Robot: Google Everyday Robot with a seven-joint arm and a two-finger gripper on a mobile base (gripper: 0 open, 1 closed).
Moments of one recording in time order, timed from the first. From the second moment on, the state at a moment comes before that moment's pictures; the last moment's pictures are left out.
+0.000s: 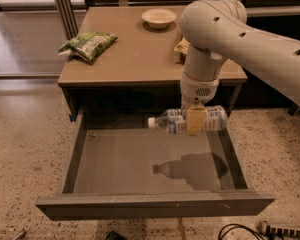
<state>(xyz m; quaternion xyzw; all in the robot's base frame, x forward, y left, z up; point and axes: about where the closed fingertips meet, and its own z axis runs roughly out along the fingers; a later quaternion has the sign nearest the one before) 0.534 -0.116 0.781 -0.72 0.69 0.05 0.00</state>
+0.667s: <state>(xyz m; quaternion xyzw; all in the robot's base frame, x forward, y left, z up) 0.532 -0.120 0.762 -0.69 0.72 0.05 0.02</state>
